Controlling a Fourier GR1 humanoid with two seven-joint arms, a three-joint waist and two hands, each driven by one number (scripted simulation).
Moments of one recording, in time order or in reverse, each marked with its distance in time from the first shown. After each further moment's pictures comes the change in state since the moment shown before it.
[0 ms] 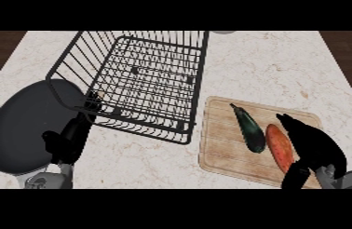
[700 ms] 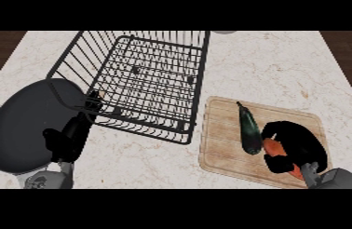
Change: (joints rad) left arm -0.008 -0.014 0.022 0.000 -0.018 -0.027 0.021; right arm 0.024 0.130 -0.032 0.114 0.130 -0.083 -0.189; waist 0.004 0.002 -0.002
